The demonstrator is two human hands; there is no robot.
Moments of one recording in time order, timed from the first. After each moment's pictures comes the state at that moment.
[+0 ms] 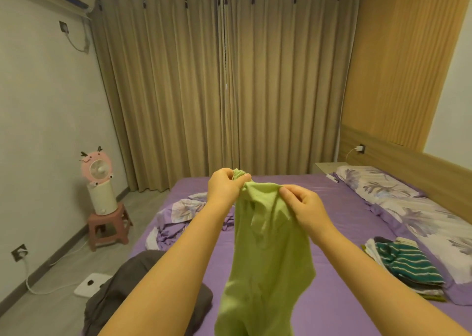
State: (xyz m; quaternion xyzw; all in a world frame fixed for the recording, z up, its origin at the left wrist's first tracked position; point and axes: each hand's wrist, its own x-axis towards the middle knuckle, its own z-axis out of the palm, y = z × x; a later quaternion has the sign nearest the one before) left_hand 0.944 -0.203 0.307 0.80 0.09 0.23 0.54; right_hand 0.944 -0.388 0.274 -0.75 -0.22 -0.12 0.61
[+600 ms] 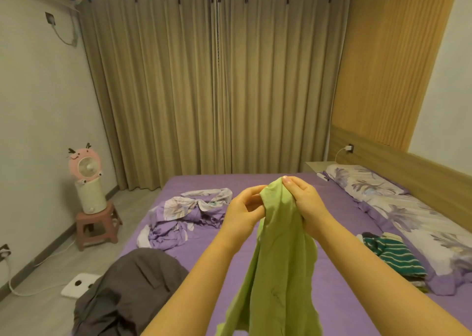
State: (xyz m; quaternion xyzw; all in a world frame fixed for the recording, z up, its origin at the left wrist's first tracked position) left_hand 0.893 -0.240 0.257 0.70 -0.12 0.14 0.69; right_hand 0.932 -0.386 0.284 -0.67 -0.14 -0.03 0.73
